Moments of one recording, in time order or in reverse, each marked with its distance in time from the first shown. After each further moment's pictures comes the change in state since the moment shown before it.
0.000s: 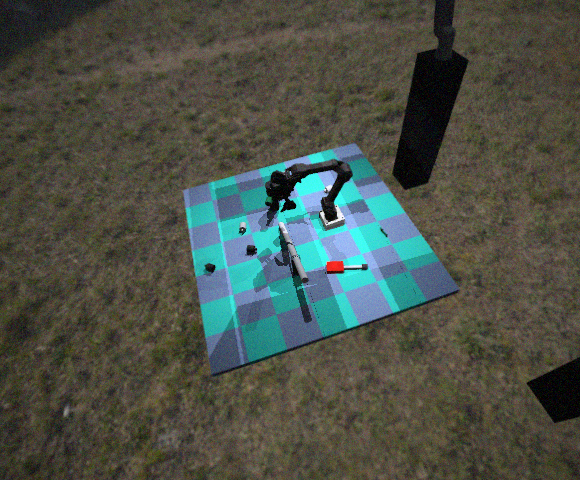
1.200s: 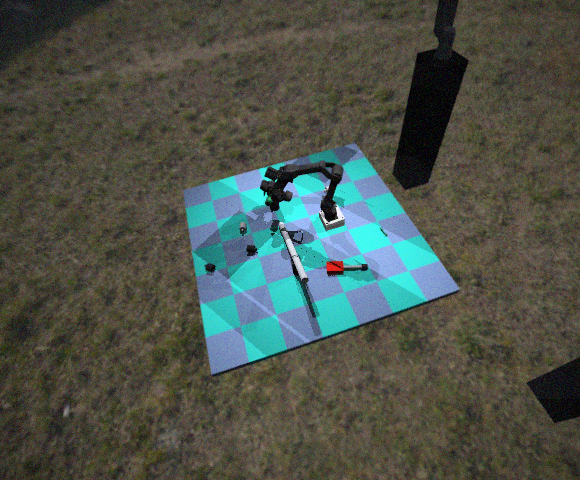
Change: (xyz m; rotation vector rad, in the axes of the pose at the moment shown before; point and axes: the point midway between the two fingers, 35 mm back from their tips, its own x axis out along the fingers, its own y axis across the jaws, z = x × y) arm 0.062 -0.099 -0.055 -0.833 0.160 -0.094
